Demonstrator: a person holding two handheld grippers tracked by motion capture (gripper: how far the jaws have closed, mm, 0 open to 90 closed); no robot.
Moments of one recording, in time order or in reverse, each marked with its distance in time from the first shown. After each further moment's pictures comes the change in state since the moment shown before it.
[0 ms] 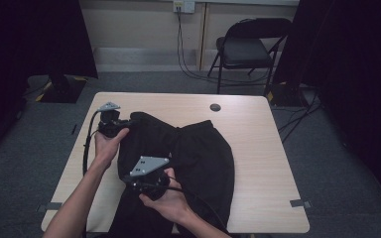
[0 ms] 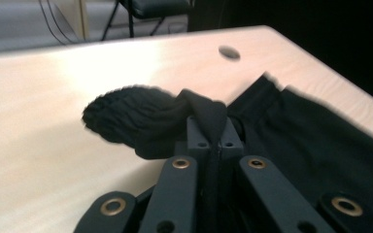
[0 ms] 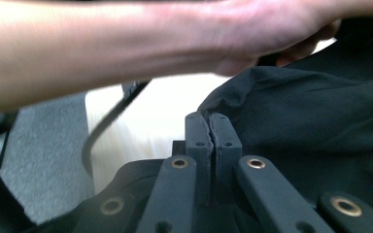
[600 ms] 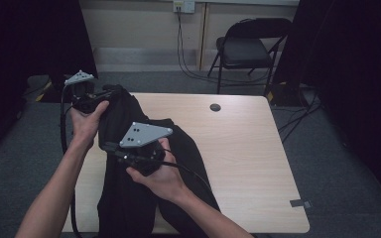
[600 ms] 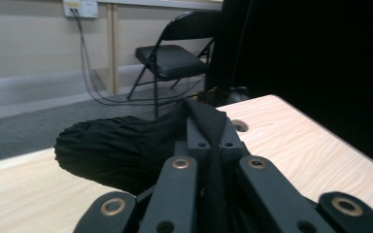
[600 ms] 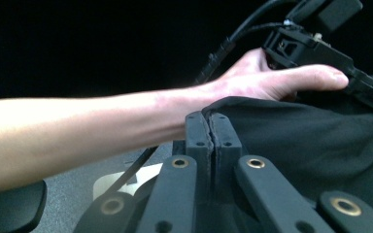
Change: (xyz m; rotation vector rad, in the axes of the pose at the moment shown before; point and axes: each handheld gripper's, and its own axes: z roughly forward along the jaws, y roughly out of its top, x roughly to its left) left arm -0.004 0.069 -0.061 -0.125 0.103 0.063; right arm 0.002 0.092 -0.048 -0.236 0.006 -0.088
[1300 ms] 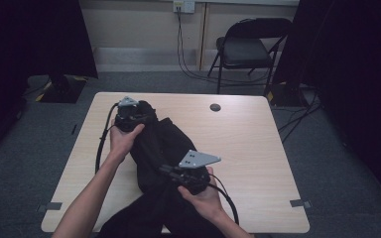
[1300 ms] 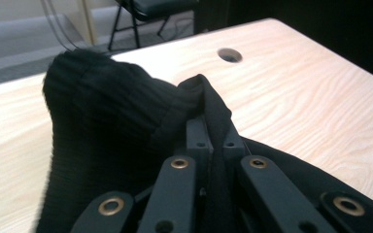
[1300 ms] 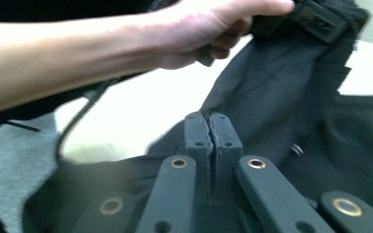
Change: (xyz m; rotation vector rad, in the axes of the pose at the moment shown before) left arm -0.048 -0.074 0.105 0.221 -0.061 0.044; right arm -0.038 -0.137 -0.062 0.116 -0.140 0.211
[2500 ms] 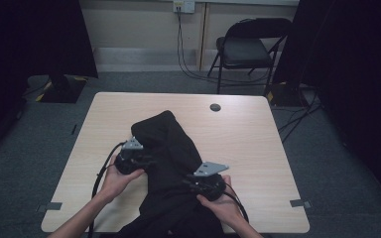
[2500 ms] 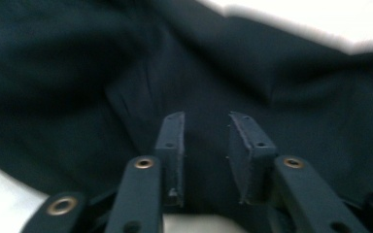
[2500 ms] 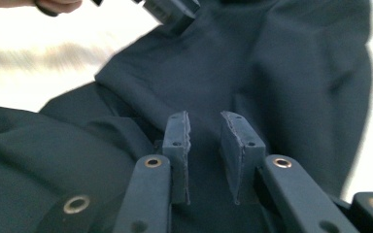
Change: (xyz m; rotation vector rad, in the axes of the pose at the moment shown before) left arm -0.041 -0.115 -0.032 0.191 -0.159 0.068; right arm -0.035 -0.063 0.004 0.255 -0.107 -0.020
